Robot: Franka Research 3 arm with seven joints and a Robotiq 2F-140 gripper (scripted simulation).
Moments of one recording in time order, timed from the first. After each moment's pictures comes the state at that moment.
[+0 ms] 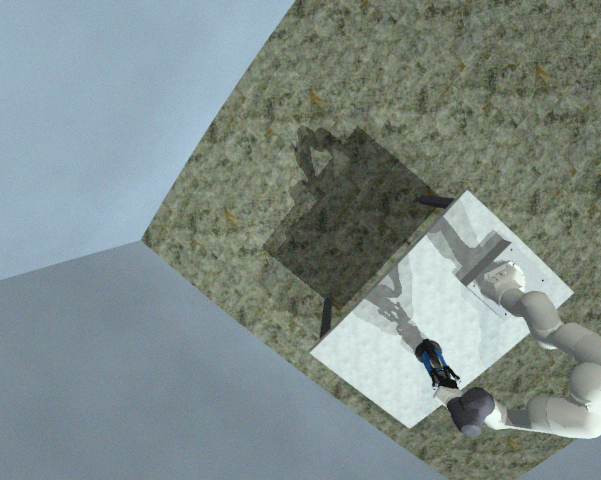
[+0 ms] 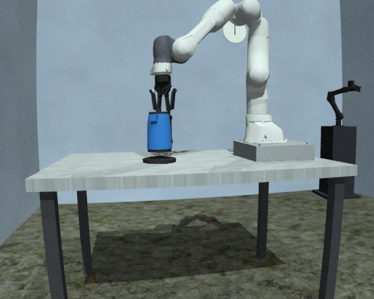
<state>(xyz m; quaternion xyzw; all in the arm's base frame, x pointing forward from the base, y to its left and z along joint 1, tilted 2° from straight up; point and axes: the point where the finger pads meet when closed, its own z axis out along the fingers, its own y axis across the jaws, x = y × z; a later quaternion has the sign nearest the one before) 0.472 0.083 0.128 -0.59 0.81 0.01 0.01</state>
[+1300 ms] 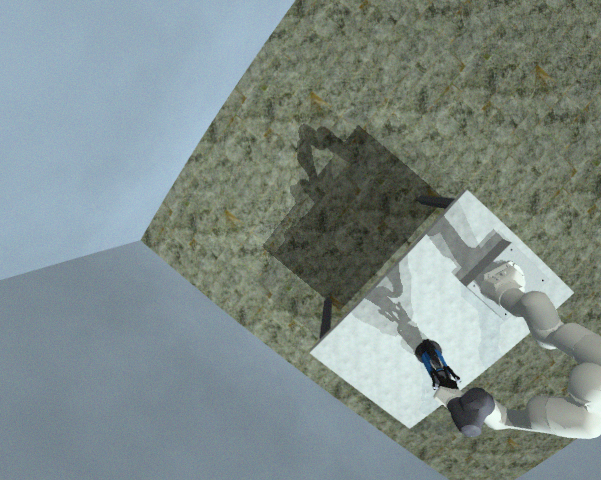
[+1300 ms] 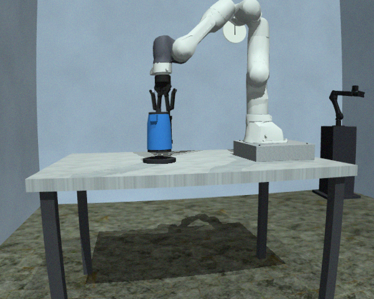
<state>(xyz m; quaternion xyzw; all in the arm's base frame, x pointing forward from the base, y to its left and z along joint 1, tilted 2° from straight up) 0.473 0.086 0.127 -0.58 0.81 0.01 0.01</state>
